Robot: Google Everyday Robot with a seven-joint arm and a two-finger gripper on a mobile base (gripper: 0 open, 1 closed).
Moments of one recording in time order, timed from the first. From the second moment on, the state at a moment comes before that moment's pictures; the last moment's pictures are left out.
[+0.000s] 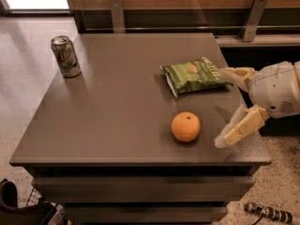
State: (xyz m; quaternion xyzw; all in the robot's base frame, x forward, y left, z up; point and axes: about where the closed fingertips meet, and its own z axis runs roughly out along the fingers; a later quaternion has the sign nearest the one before) arm 0.446 -0.151 0.902 -0.57 0.69 0.22 0.39
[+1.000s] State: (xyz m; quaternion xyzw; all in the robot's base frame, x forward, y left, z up) arm 0.442 -0.104 0.859 -0.52 0.63 0.32 0.48
